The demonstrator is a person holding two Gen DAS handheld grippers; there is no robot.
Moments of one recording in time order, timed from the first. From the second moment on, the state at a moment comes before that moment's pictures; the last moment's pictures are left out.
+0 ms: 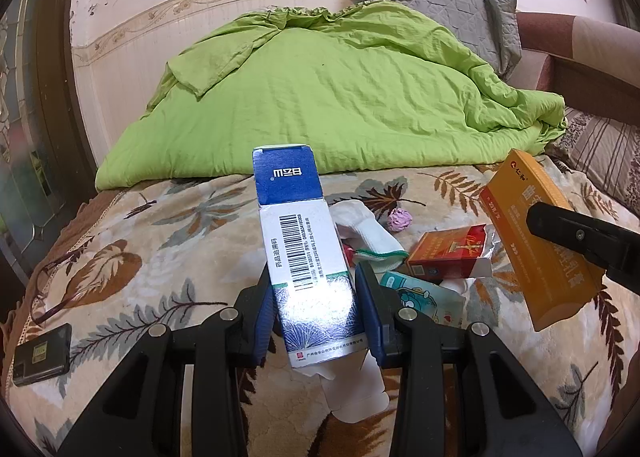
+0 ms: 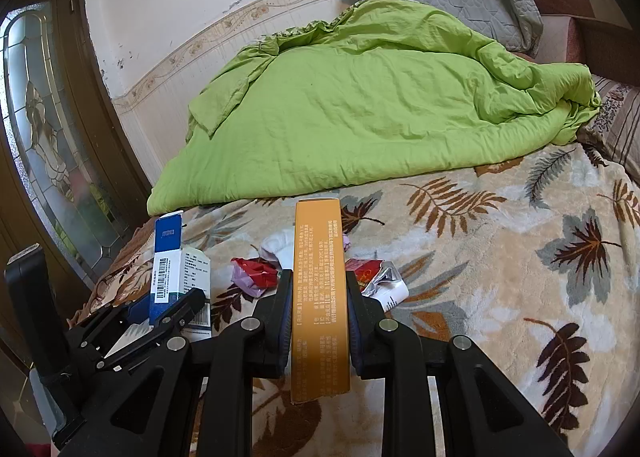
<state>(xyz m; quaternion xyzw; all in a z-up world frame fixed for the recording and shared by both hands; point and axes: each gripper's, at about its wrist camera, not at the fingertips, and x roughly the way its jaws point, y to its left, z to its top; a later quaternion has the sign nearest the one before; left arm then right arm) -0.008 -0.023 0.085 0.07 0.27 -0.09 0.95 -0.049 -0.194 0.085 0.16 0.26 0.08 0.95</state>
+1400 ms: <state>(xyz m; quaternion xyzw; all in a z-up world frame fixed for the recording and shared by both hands) -0.012 -0.028 0.086 0.07 0.27 -0.09 0.96 -0.049 -0.196 0.083 0.17 0.26 0.08 0.95</state>
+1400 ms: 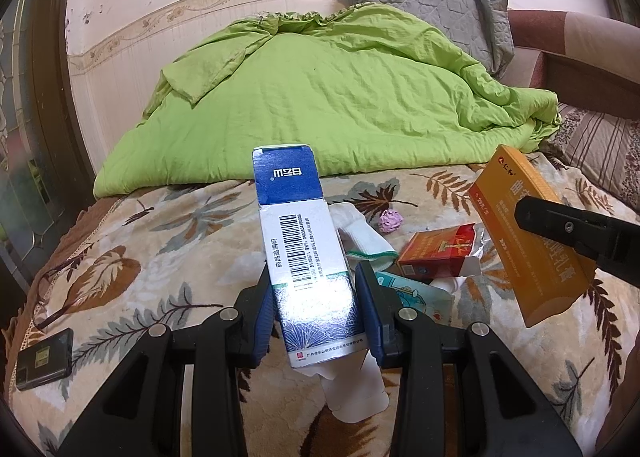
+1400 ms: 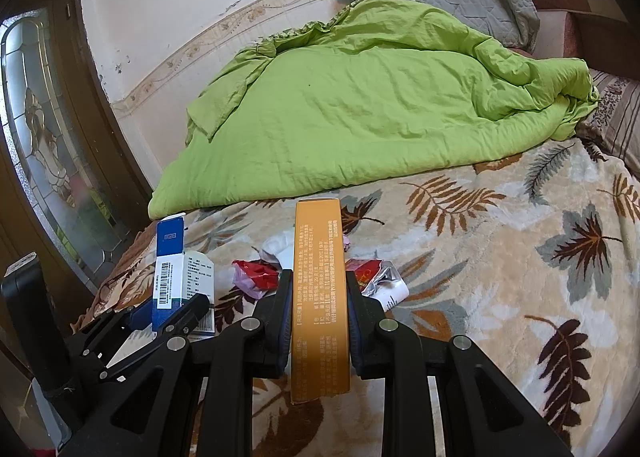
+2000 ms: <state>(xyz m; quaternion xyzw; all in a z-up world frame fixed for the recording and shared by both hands) -0.094 -0.043 0.106 0.10 0.23 -0.10 0.96 -0.118 -0.206 0.094 0.19 0.24 0.05 0.95</state>
